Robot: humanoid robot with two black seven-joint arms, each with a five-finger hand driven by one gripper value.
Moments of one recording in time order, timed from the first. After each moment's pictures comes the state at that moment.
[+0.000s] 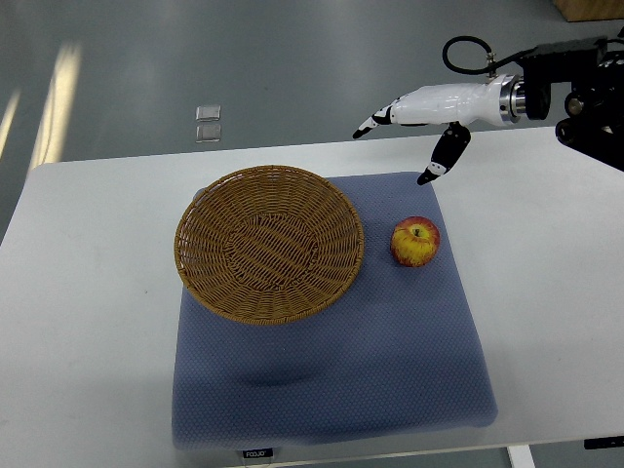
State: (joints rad) left arm 0.01 0.00 -0.09 -0.13 0.07 -0.05 -0.02; right arm 1.37 -0.54 -0.07 0.92 -1.45 0.21 0.55
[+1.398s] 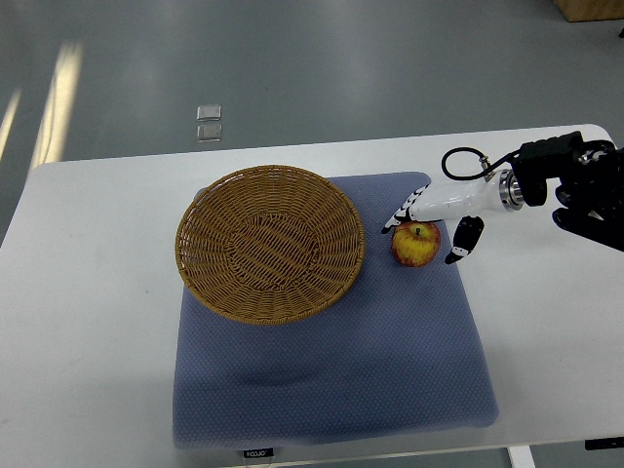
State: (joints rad) left arm 0.01 0.00 -0.09 -0.13 0.07 -0.05 -0.02; right arm 1.20 -0.49 -0.22 0.87 -1.57 0.08 0.58
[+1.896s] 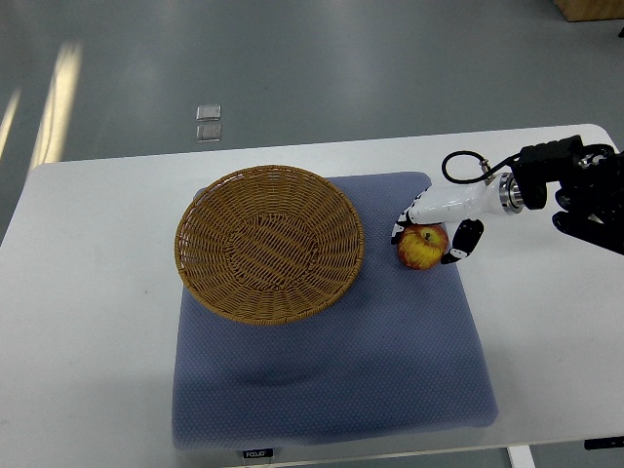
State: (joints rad) left arm 0.01 0.00 -0.09 -0.13 0.07 -0.05 -0.02; right arm 1.20 -0.49 -0.22 0.87 -1.57 0.08 0.58
